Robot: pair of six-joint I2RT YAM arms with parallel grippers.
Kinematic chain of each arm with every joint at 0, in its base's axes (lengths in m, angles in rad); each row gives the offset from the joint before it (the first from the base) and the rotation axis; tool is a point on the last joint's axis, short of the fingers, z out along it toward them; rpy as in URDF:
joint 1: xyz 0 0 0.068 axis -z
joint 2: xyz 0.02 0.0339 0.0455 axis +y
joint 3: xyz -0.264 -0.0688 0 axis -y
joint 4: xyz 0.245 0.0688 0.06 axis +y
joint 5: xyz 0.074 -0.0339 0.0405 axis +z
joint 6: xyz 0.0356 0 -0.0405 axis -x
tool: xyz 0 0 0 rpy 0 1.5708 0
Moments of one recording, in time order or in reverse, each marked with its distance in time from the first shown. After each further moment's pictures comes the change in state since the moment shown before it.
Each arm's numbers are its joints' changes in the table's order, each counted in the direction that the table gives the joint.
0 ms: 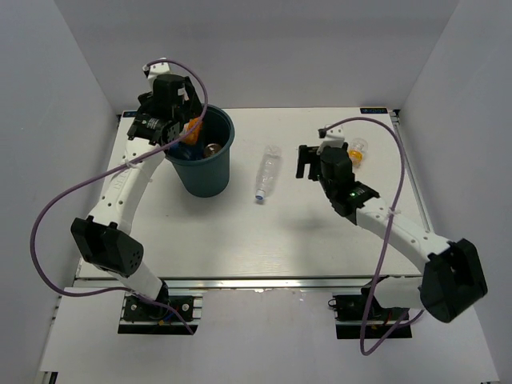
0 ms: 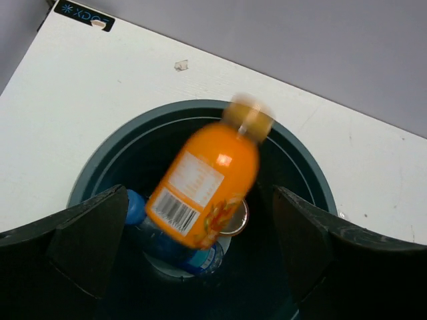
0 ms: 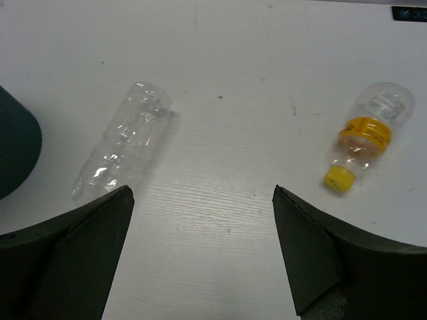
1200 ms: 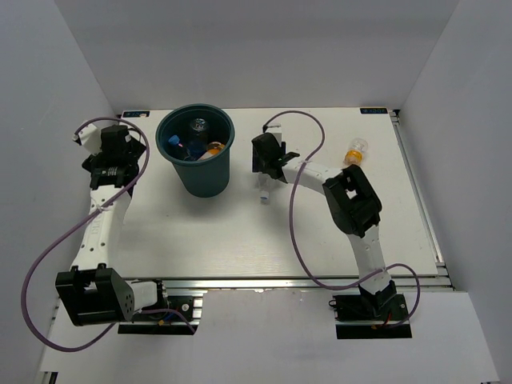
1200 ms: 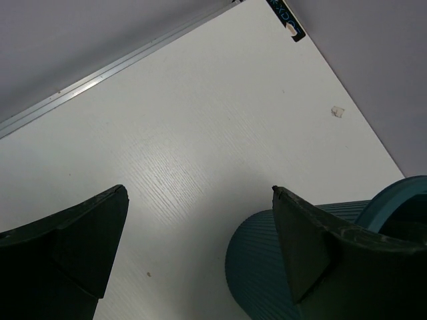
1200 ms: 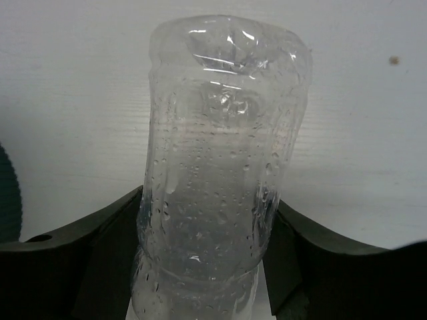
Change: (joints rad) left arm -0.403 -0.355 -0.598 -0.138 0.041 0.253; right arm -0.112 0.967 0.740 0.220 -0.026 -0.289
